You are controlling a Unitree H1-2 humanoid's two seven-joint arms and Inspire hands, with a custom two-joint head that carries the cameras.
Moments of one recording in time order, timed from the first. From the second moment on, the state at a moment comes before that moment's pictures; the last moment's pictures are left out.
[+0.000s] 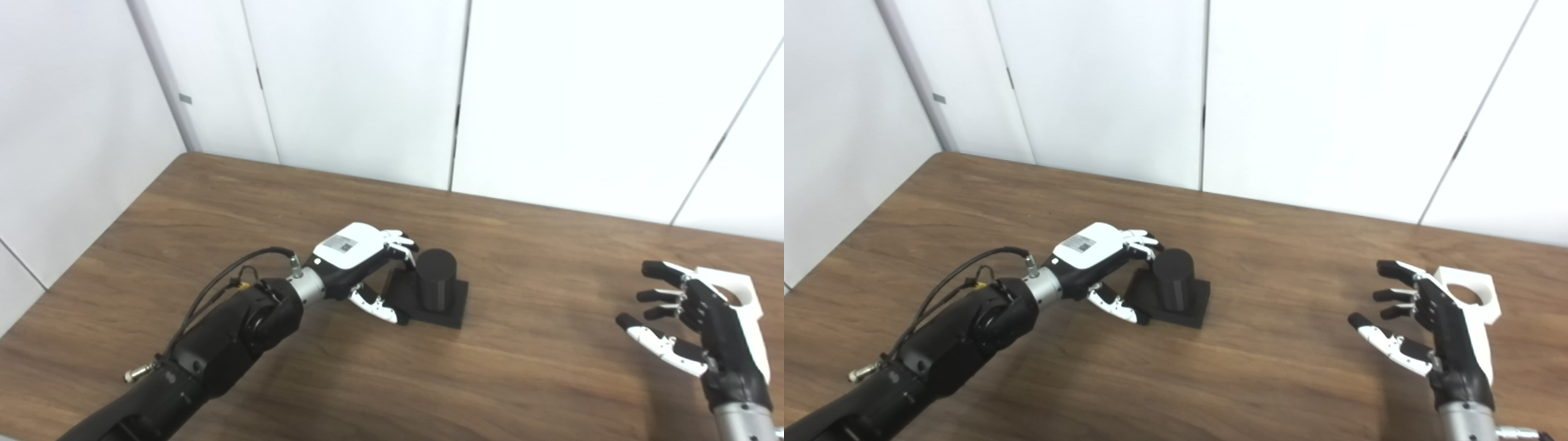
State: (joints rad) left arm -0.42 0.53 -0.49 0.26 0.66 -0.28 -0.06; right arm -0.06 -0.19 -0.05 -0.11 -0.20 -0.04 0.00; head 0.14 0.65
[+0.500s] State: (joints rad) left arm -0.46 0.44 -0.59 0.27 0.68 -0.39 -0.08; right arm -0.07 -0.17 -0.04 -0.09 -0.23 -0.09 -0.03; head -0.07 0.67
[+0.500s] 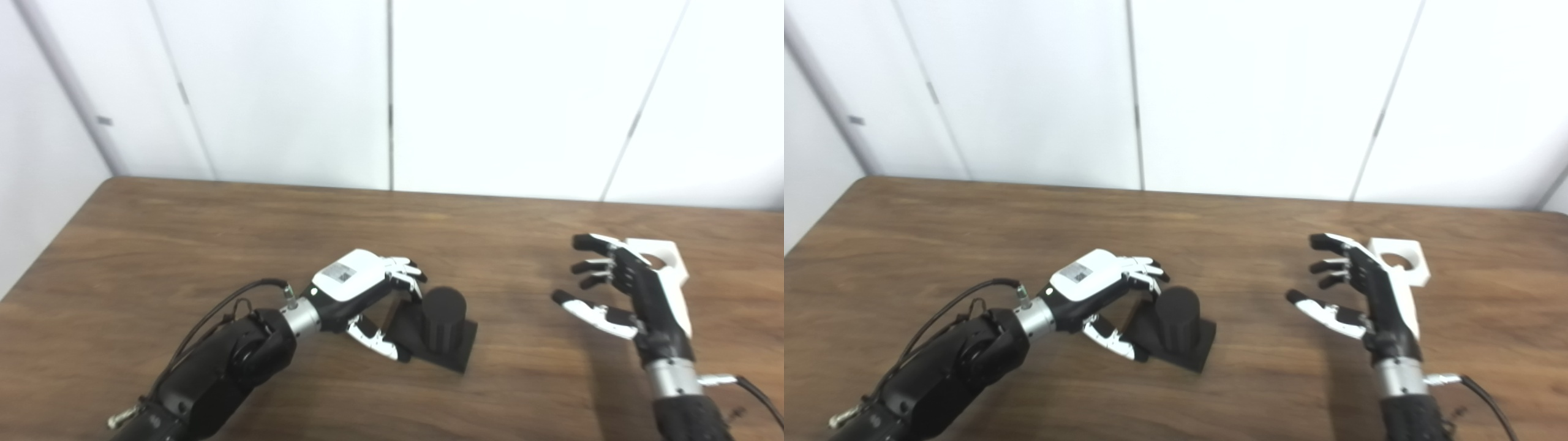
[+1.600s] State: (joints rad) left arm -0.50 0.49 -0.67 0.31 0.67 -0.45 -0.01; right arm -0.31 -0.62 0.03 -0.21 -0.72 0.16 0.28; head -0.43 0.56
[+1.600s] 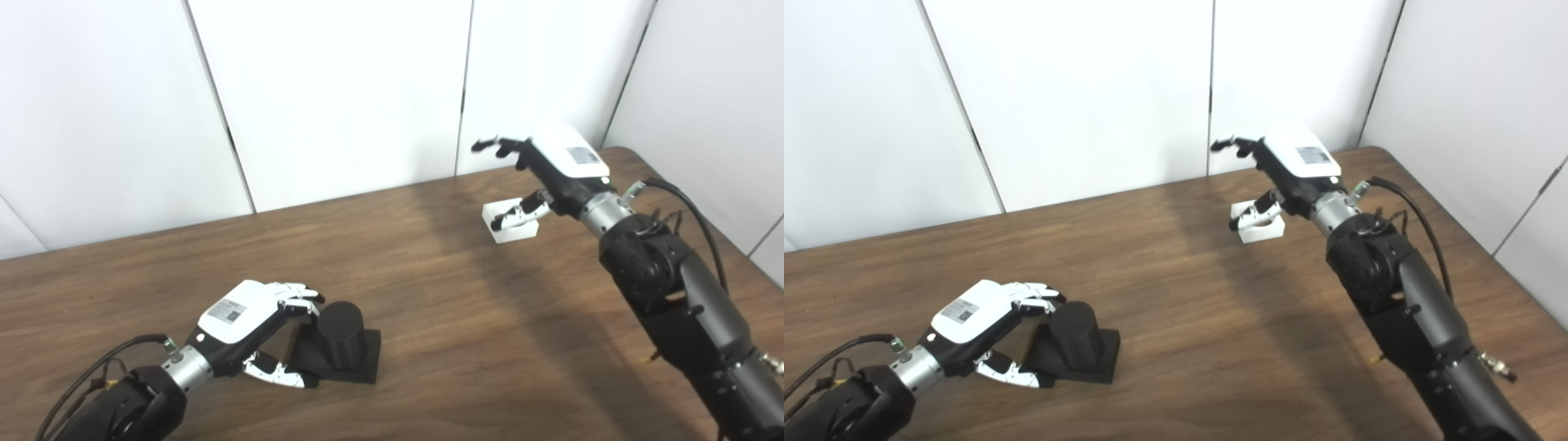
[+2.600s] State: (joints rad) left arm -0.50 0.54 -0.73 0.32 0.63 -0.46 0.06; right arm -0.57 -0.69 0.29 0.17 -0.94 0.26 0.58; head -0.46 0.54
